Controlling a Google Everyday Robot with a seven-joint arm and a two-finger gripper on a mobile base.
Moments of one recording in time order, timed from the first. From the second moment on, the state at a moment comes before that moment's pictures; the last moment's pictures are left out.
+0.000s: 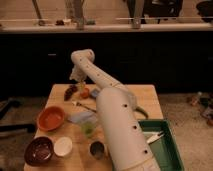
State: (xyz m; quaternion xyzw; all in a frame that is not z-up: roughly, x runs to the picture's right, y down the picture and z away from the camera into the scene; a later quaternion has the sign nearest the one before) arm -0.189 -0.024 0.969 -0.23 -0.25 -0.27 0.90
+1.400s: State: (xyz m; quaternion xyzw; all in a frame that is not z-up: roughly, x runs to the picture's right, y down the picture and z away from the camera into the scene) arm -0.214 0.005 0.988 -0.17 -0.25 -0.29 0.91
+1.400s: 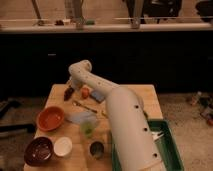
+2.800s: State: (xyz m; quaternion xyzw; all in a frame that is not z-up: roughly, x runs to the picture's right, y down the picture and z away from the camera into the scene) arm -0.233 0.014 0.999 -0.17 -0.26 -0.29 0.90
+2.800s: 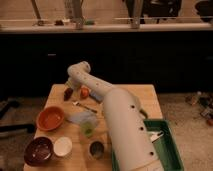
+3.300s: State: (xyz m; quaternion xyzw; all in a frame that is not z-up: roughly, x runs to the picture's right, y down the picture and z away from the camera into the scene) arm -0.259 0.008 1.000 -0.16 -0.29 -0.31 0.89
